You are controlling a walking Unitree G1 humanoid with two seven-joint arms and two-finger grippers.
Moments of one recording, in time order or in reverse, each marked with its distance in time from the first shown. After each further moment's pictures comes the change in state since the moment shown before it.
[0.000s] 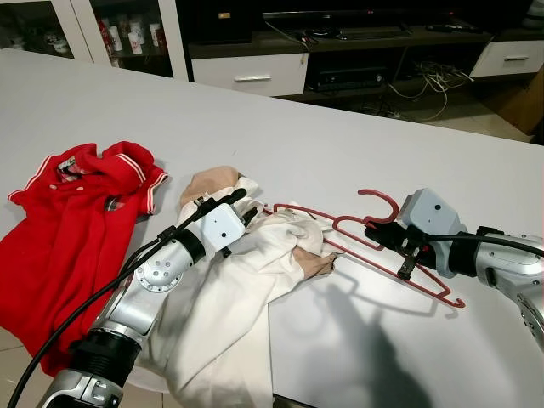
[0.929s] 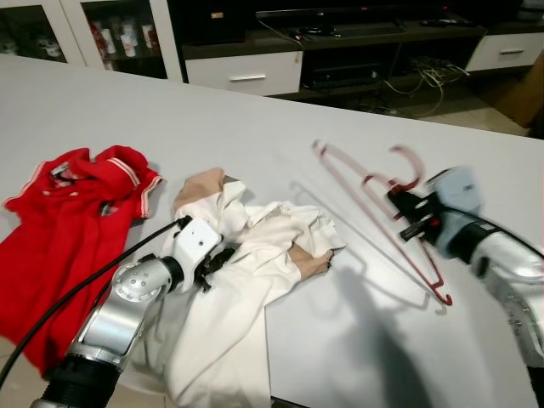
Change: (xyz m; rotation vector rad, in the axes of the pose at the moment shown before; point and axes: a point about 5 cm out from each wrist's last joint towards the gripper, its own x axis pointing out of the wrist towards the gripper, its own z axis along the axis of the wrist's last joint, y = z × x) left arm -0.034 -0.016 -0.031 -0.365 0.370 -0.163; right arm -0.002 -0.020 -0.001 0.239 -0.192 -0.399
